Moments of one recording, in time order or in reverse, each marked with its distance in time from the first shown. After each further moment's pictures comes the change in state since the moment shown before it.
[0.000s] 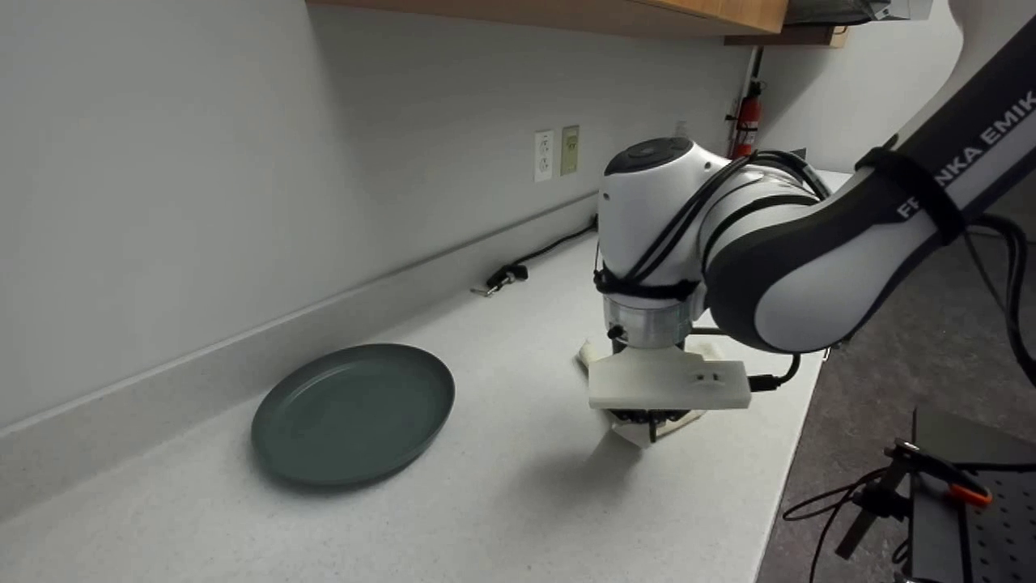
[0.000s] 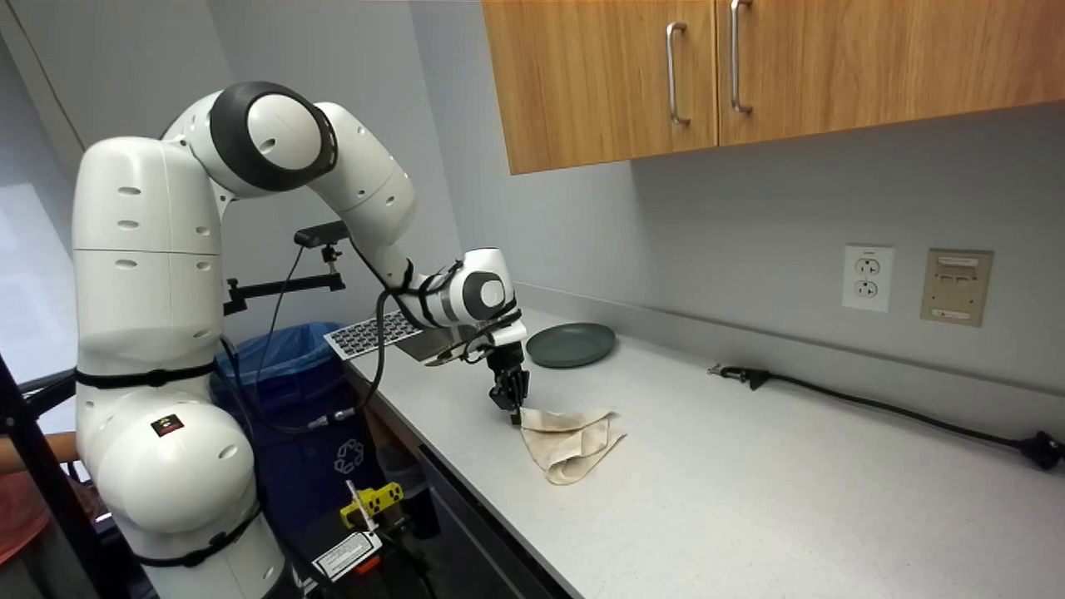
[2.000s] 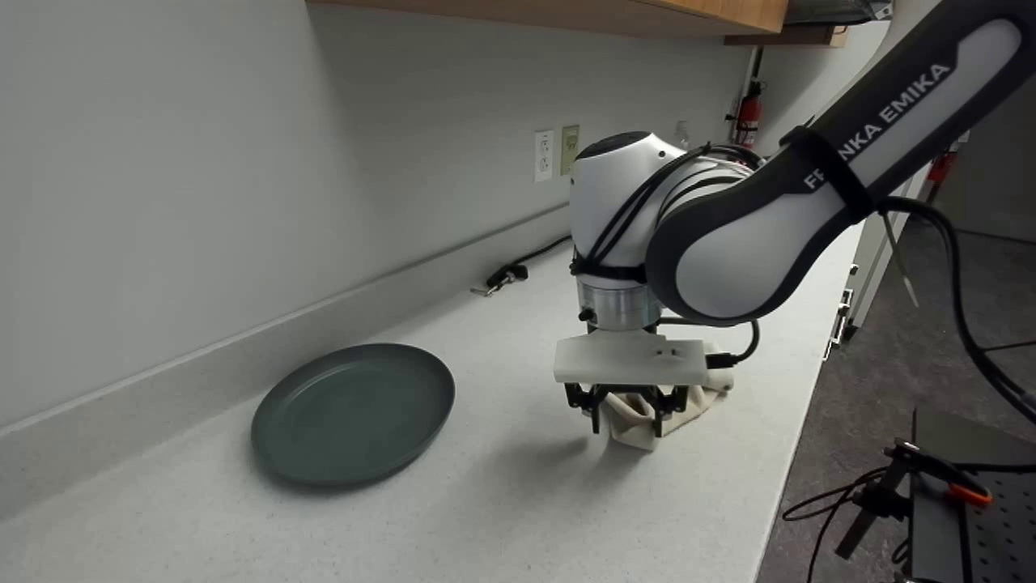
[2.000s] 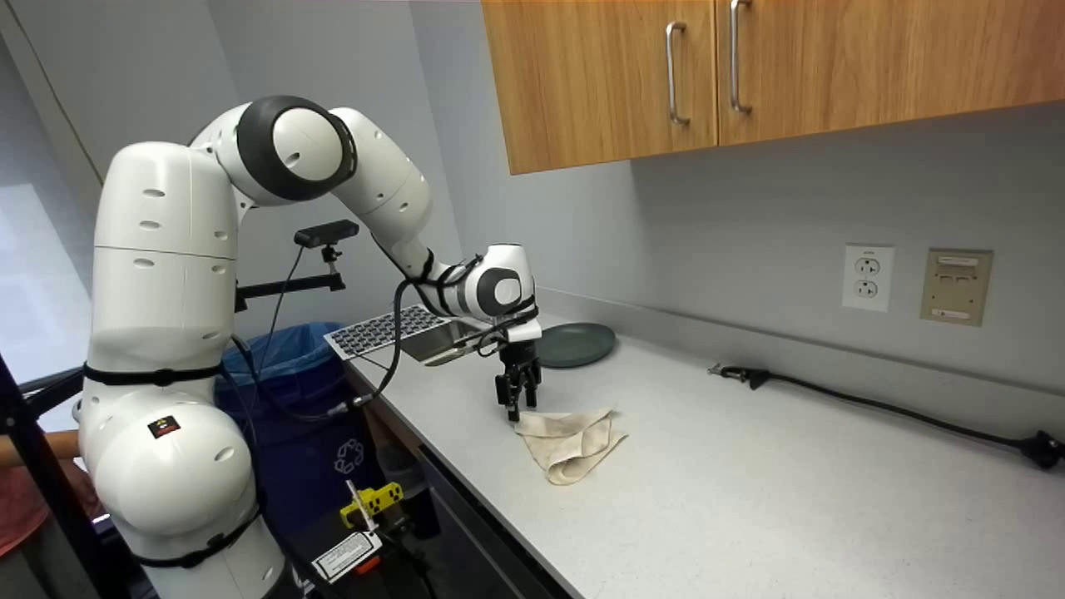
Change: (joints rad) arm -0.027 0.068 0.001 0.117 0.162 -0.060 -0.083
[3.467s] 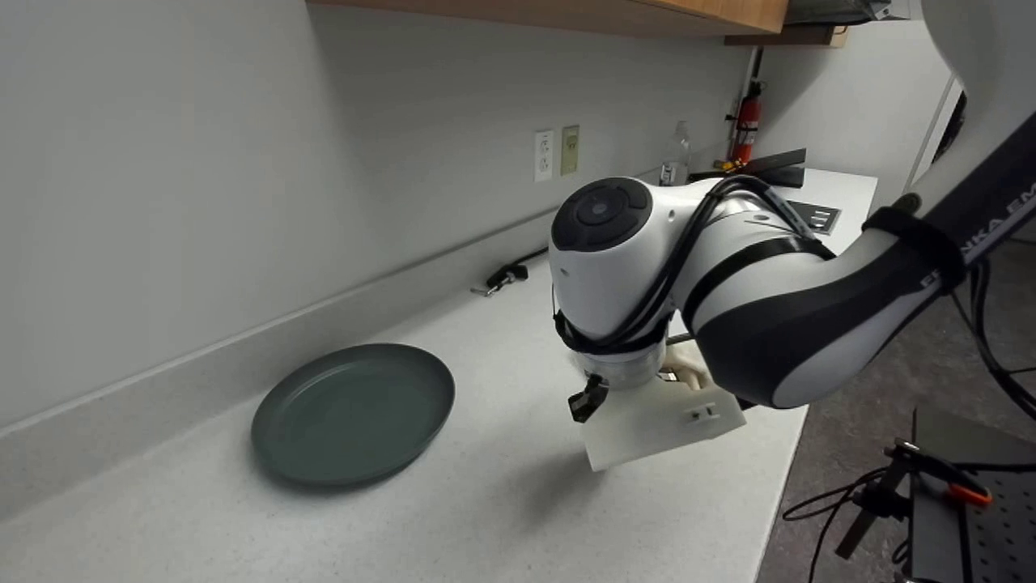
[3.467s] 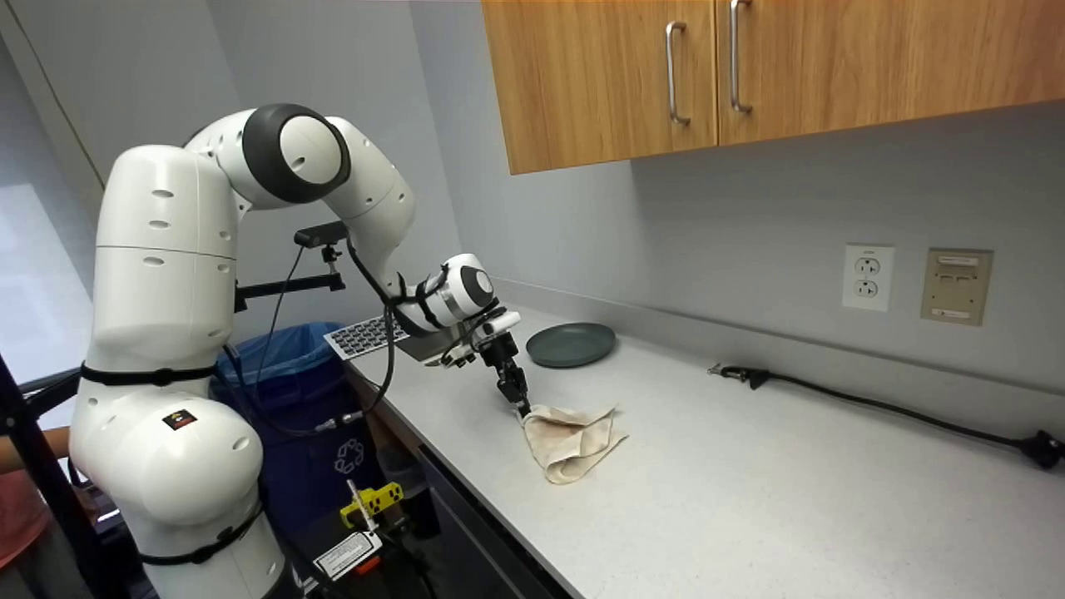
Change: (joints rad) arm 0.124 0.014 -0.002 0.004 -0.506 -0.075 0.113
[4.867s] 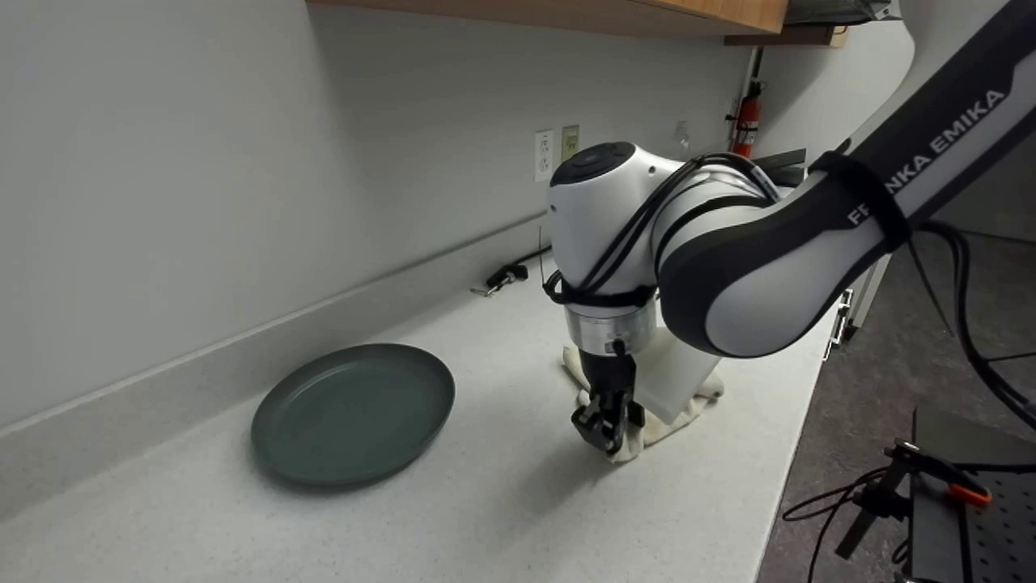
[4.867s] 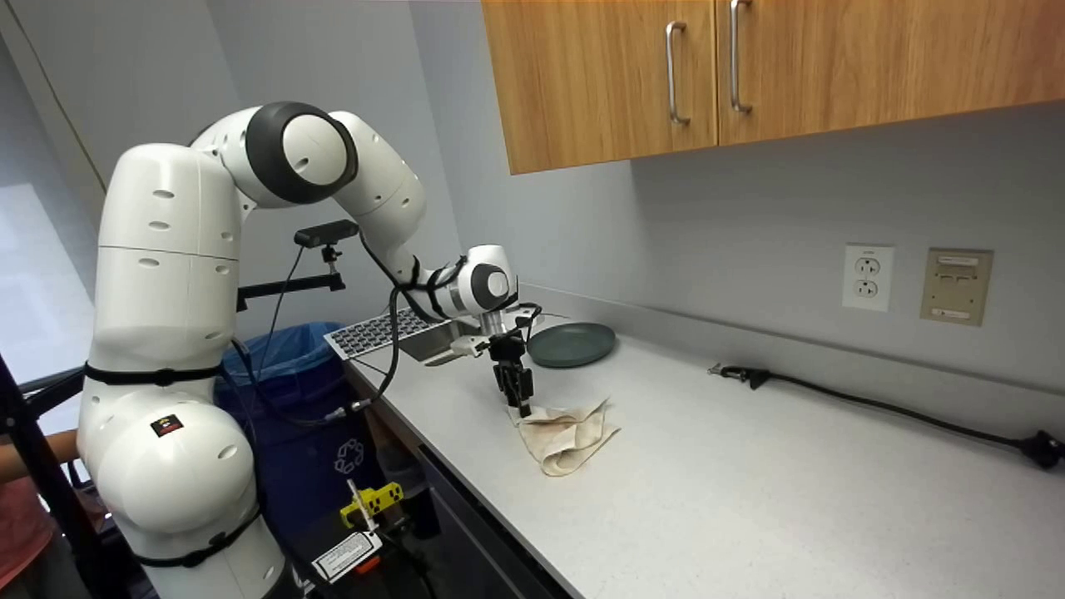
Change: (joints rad) arm -0.102 0.001 0.049 0.024 0.303 0.023 -0.910
